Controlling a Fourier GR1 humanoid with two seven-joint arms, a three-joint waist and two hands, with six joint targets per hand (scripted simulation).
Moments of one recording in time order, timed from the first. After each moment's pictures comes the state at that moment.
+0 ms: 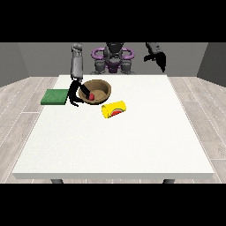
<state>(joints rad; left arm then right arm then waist) -0.42 0.11 -0.05 -1.36 -0.08 0.03 -0.19 -0.55 -0.26 -0.24 -0.55 0.06 -0.41 -0.29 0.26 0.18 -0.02</state>
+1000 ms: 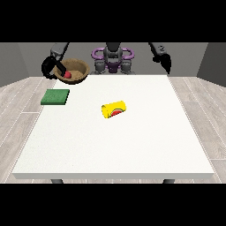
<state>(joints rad) -0.28 0.22 0.15 -1.14 0.01 -0.03 -0.31 -0.60 -0.39 -0.16 -0.72 0.10 -0.22 0.21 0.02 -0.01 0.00</state>
